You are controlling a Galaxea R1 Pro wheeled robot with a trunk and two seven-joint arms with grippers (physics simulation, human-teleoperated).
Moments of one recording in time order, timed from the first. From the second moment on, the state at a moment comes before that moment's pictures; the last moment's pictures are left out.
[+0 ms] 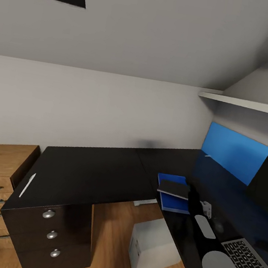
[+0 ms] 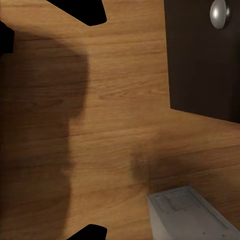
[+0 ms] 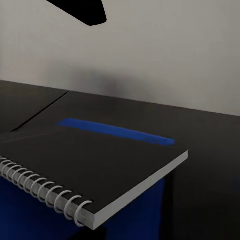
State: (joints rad) left arm 0.02 0.06 -0.48 -1.07 0.61 0.20 0.41; right arm -0.72 -0.06 -0.23 -0.55 -1.22 -0.09 0.14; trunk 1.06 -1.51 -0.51
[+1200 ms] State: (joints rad) left arm 0.02 0.06 -0.48 -1.07 0.61 0.20 0.41; right arm -0.72 -0.06 -0.22 -0.56 -1.22 -0.09 0.15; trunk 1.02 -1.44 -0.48
